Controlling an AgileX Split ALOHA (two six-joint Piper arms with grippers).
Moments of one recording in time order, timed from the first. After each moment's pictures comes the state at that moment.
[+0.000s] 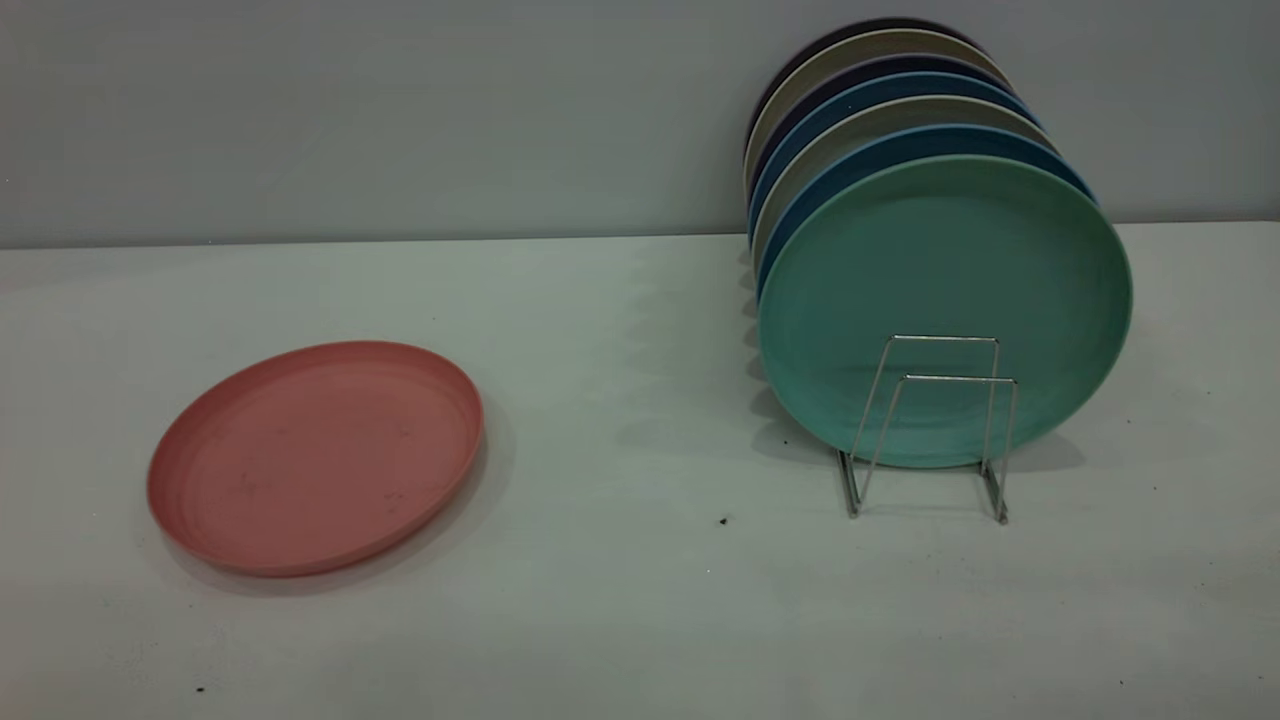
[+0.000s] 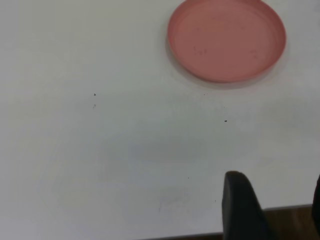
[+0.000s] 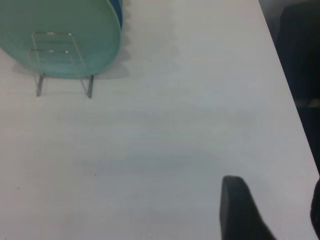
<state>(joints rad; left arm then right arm) -0.02 -0.02 -0.49 -0.02 1.14 0.04 0.04 -0.02 -0.48 -0.09 1.14 0.05</state>
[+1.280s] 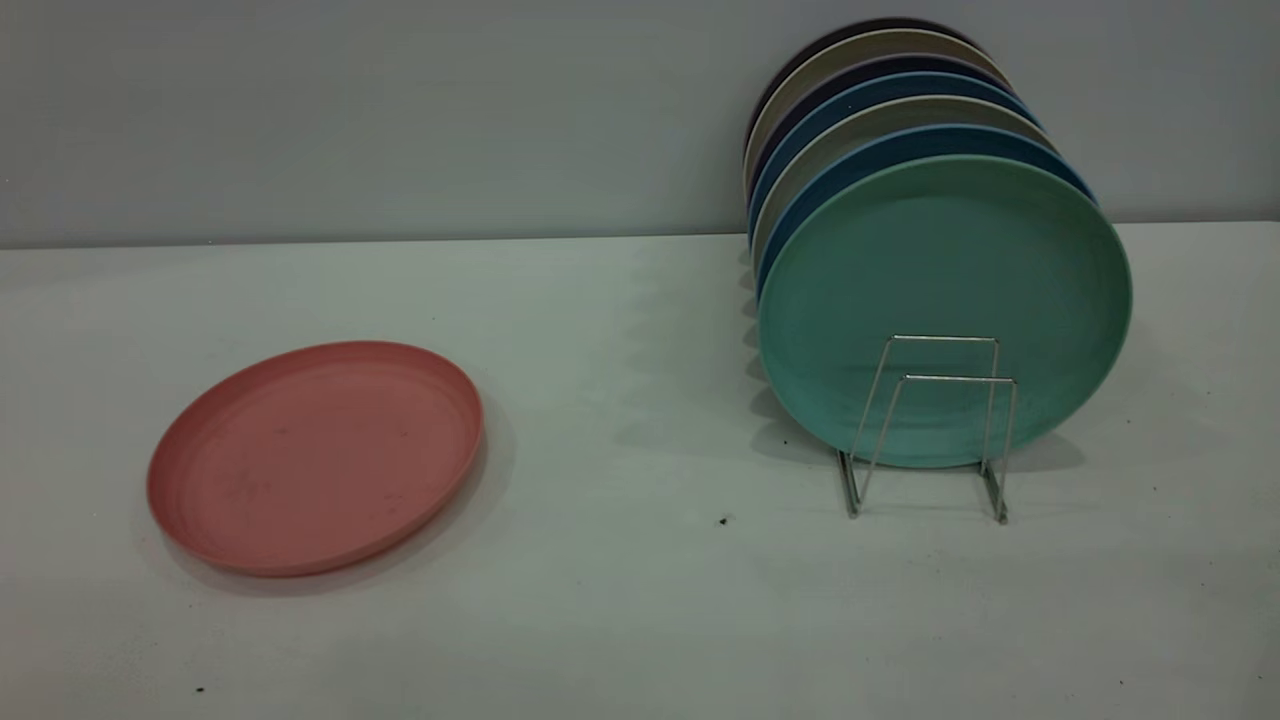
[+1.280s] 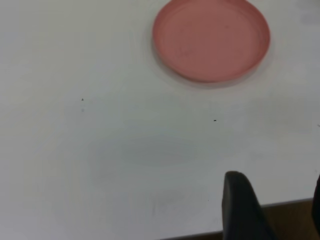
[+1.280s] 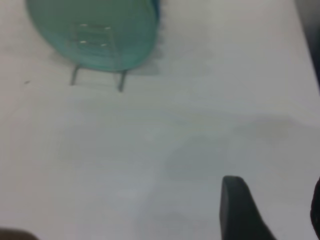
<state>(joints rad) -0.09 -0.02 -0.49 0.00 1.14 0.00 0.20 -0.02 -0.48 -0.09 1.14 0.05</state>
